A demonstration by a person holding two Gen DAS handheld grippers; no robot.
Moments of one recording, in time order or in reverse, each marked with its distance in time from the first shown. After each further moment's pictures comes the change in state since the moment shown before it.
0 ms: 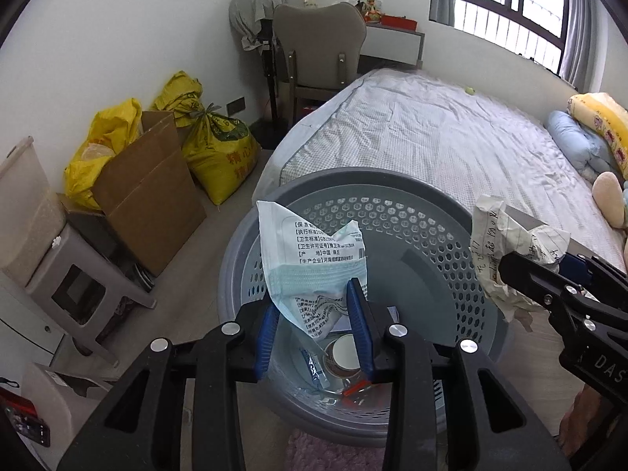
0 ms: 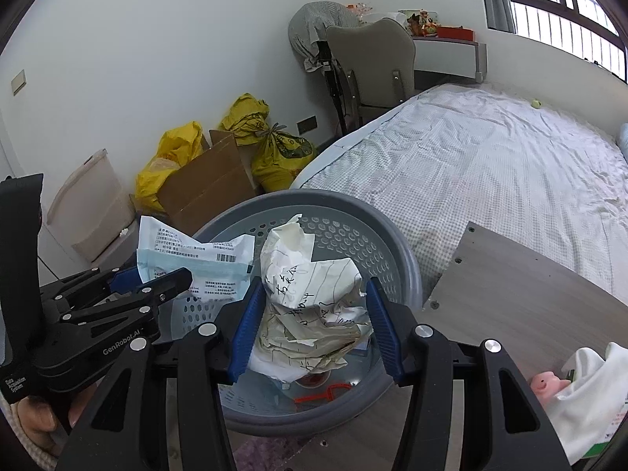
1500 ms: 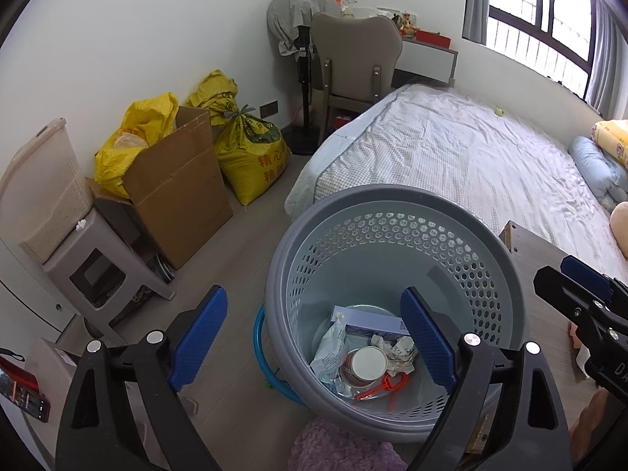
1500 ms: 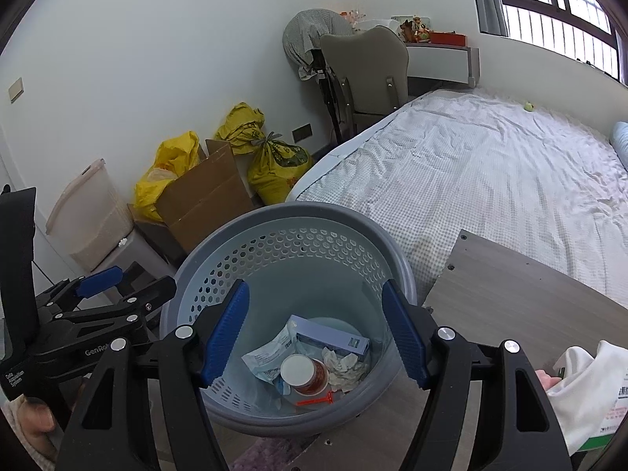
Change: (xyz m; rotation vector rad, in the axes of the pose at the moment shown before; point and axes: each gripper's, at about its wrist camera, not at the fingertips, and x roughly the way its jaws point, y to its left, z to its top) left arm -0.019 0.022 0.002 -0.092 -0.033 0.078; right arm -0.019 0.002 0.004 0.015 -0.038 -0.021
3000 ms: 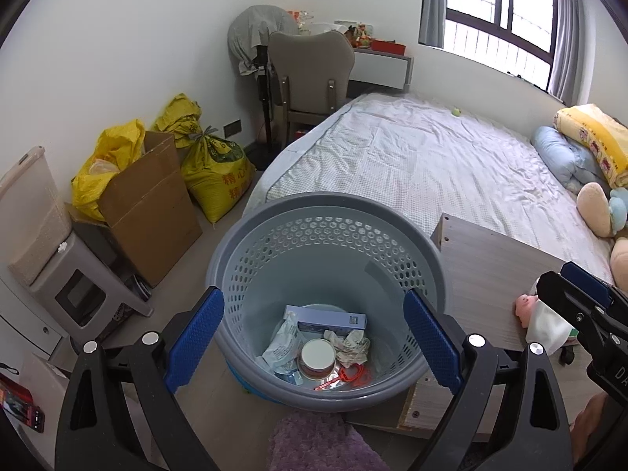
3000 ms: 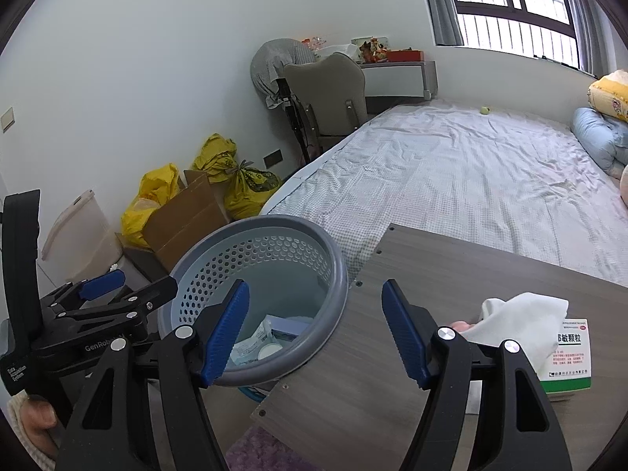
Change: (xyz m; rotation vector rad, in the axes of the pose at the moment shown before) left arm -0.051 -0.055 -0.016 0.084 -0.053 -0.101; right arm -0.087 -0.036 -0.034 0.092 -0.097 -0.084
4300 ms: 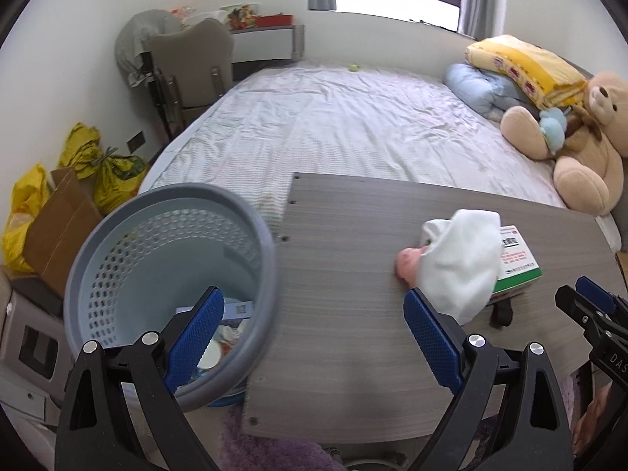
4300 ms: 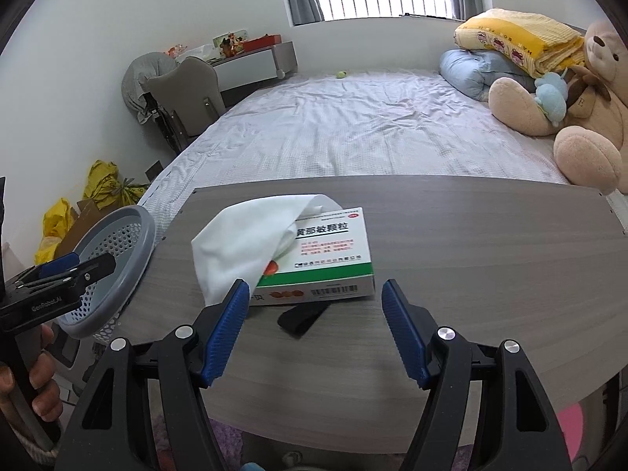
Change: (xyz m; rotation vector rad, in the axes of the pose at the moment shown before) left arm 0.021 -0.147 -0.022 0.259 0.077 -0.241; right arm -0.093 -0.155 -0.088 0.261 0.034 -0.360
